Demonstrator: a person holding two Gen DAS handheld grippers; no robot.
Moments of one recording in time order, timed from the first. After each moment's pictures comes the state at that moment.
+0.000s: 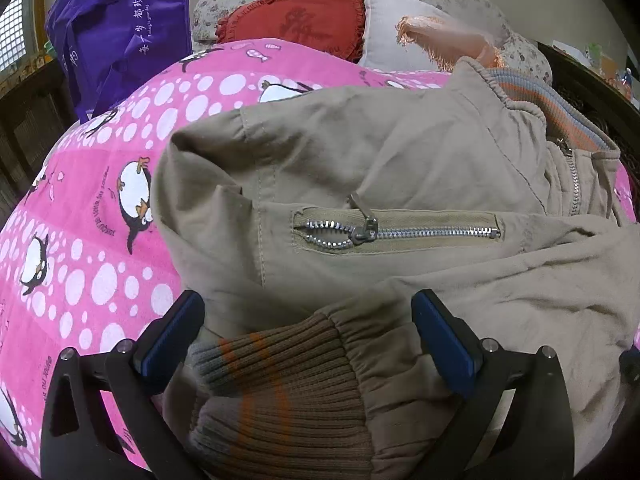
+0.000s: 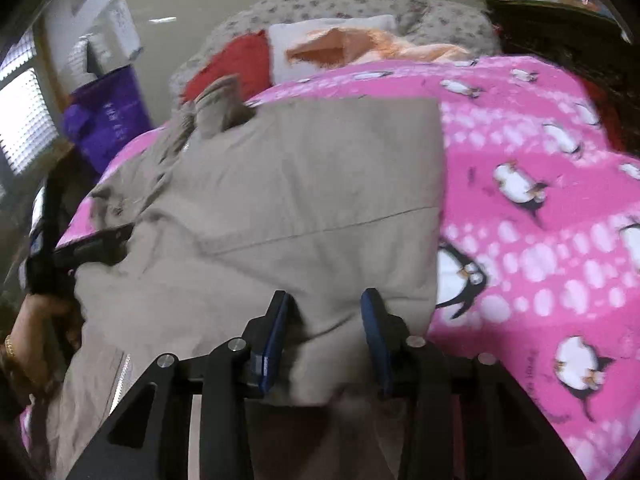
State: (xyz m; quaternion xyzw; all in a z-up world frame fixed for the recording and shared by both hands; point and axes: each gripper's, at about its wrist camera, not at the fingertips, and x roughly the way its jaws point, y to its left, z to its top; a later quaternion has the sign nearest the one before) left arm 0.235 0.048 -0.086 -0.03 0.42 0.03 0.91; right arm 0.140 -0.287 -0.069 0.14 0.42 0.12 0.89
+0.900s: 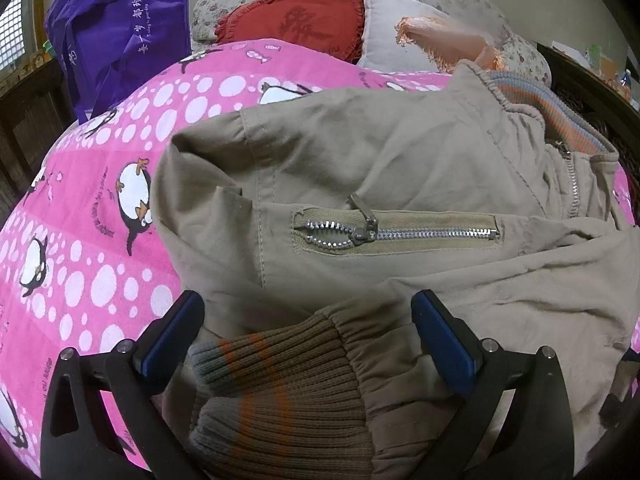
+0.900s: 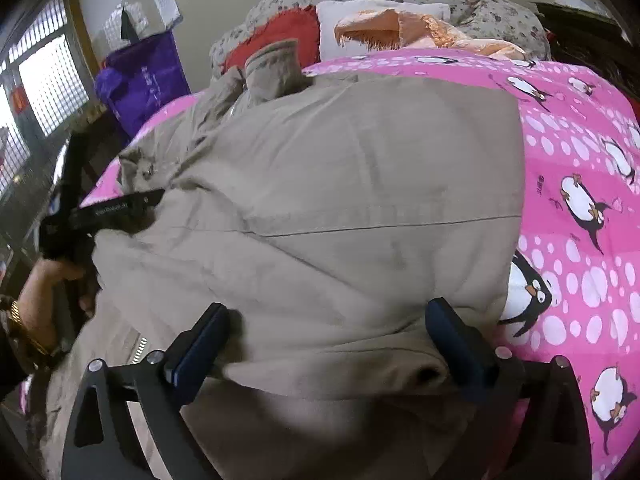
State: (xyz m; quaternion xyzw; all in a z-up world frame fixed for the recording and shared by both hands) left arm 0.237 0.051 -0.082 -0.03 0.42 0.03 0.91; right arm 0.148 -0.245 -0.074 0.06 0.44 0.18 0.88
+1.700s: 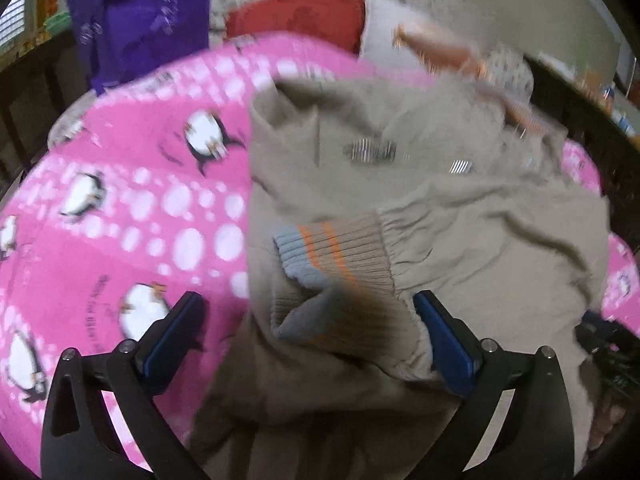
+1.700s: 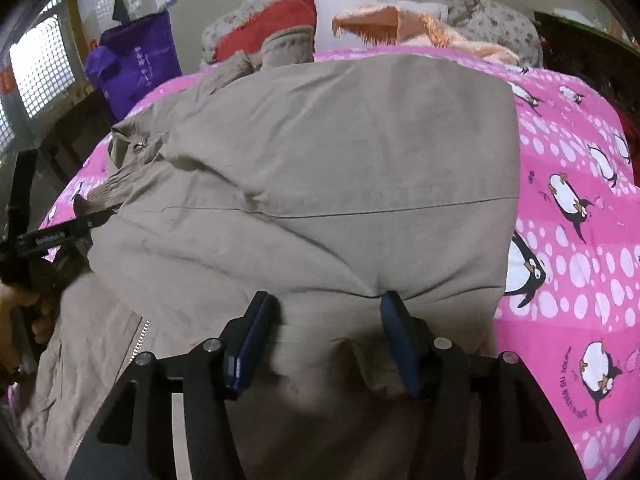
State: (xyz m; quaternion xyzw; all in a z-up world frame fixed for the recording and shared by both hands) left arm 0.160 0.091 -0.070 -0.08 0.41 -0.01 0.91; right arm 0.128 -0.235 -0.069 0.04 0.45 0.15 0.88
